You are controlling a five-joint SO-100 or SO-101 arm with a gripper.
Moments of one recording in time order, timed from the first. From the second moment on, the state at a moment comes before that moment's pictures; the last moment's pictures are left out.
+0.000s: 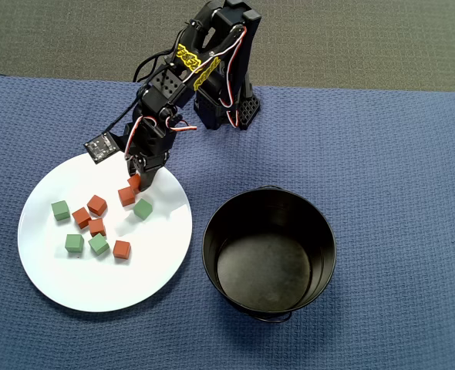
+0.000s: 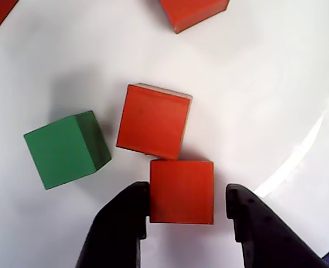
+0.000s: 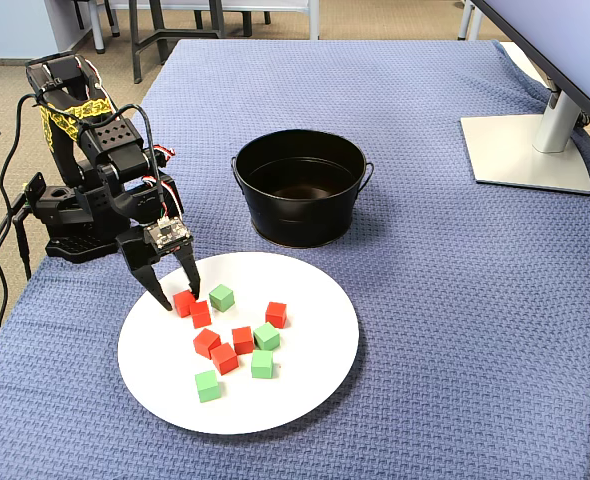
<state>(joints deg) 44.7 107.1 136.6 34.4 -82.7</state>
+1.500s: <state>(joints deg) -13.1 101.8 88.2 69.3 -12.8</state>
